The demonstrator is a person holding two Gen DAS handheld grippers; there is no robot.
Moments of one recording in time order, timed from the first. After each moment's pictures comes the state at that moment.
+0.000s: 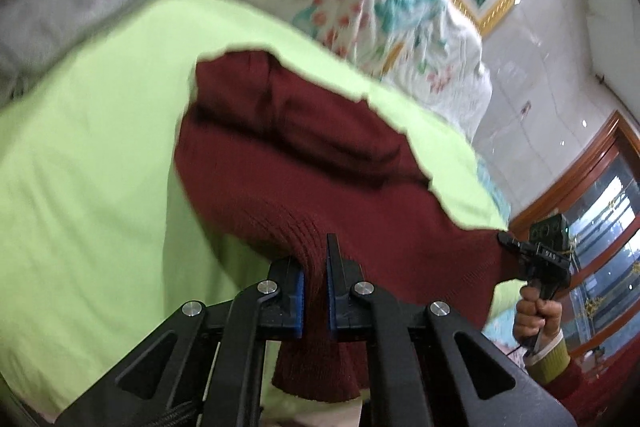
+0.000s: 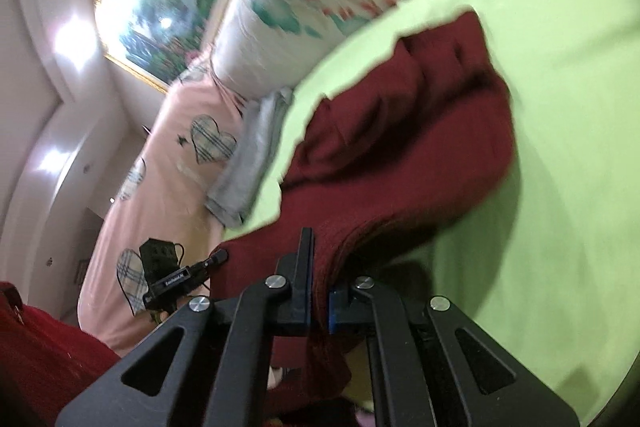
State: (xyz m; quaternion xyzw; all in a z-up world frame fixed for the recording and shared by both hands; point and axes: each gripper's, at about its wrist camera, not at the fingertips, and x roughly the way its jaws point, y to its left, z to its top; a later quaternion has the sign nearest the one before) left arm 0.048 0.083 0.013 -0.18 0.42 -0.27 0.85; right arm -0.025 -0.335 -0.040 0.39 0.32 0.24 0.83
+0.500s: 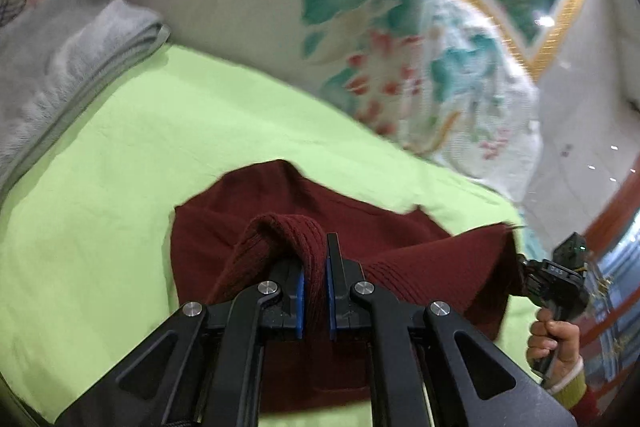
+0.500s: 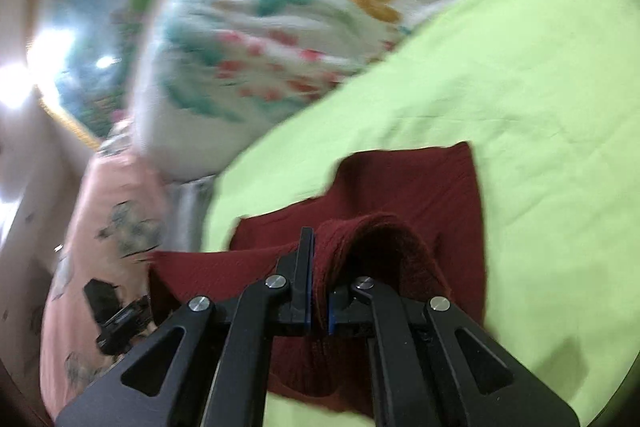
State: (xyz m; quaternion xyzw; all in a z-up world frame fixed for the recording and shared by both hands) left arm 0.280 0.022 0.013 -0.17 0.40 -0.20 0.88; right arm 0.183 -0.398 -0.040 0.39 0.34 0.09 0.85
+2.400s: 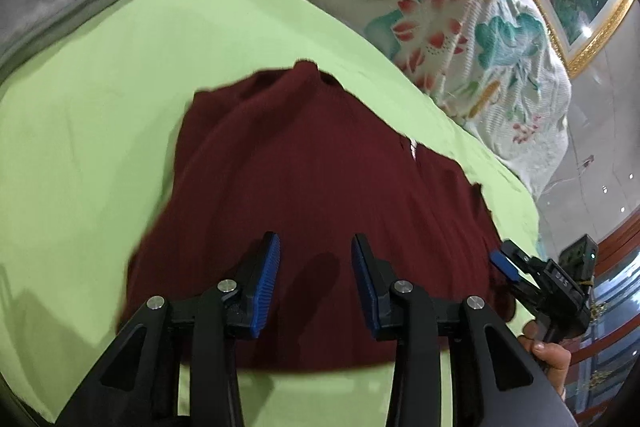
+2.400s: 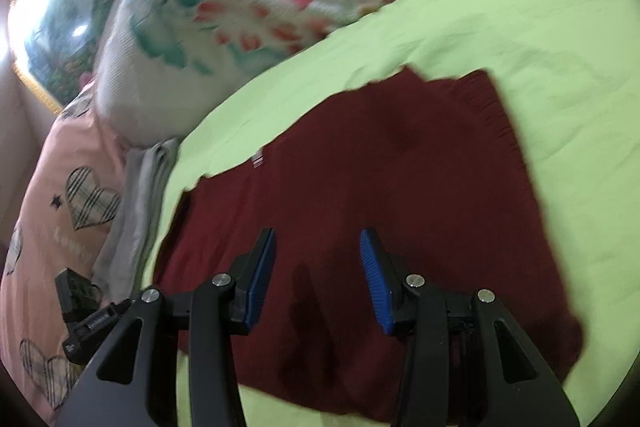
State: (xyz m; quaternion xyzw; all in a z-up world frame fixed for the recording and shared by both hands) left arm 0.240 0.019 -0.051 -0.21 0.46 -0.18 0.84; right arm 0.189 -0.329 -0.068 0.34 0.37 0.08 0.86
